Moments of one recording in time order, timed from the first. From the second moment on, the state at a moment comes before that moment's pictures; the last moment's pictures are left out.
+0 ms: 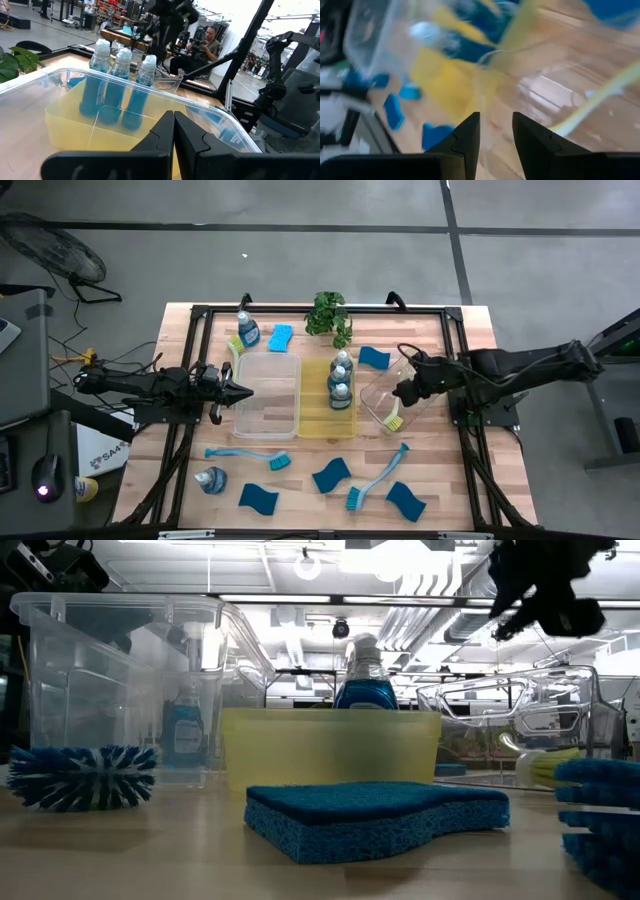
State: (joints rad) left arm -0.16 0.03 0.01 0.04 -0.15 -0.32; right arm 0.10 0.89 0.81 -0.72 0.09 1.15
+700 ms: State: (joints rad) left arm -0.16 0.03 0.01 0.04 -0.15 -0.32; right arm 0.34 1.02 0.91 -0.59 -0.18 0.36
